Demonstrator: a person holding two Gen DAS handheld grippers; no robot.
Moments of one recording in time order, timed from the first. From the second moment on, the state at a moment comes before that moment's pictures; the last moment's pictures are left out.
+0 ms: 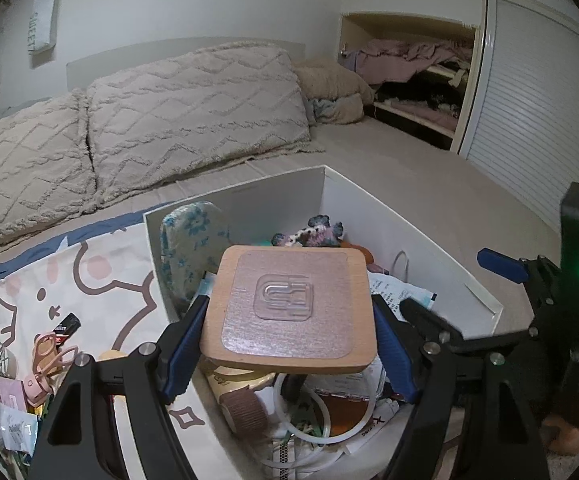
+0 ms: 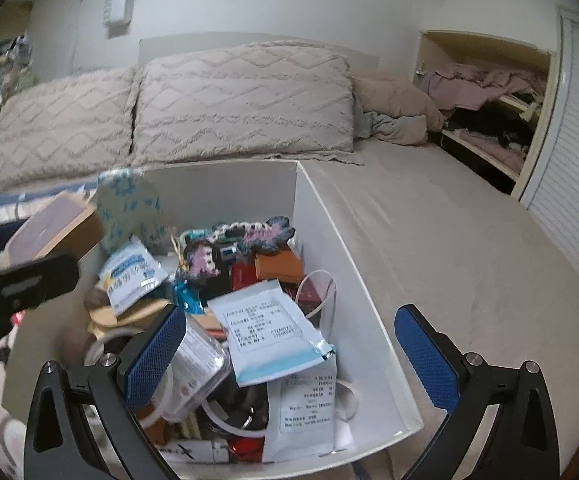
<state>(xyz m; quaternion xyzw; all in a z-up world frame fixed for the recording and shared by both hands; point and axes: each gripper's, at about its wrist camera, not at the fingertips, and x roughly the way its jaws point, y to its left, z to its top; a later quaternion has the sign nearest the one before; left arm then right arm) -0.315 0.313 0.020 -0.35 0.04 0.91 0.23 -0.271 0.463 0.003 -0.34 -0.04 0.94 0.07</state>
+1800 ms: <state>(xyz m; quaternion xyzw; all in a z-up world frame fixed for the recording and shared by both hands) -0.360 0.340 -0.009 -0.46 0.00 0.86 0.21 -0.254 0.452 -0.001 -0.36 -0.07 0.93 0.04</state>
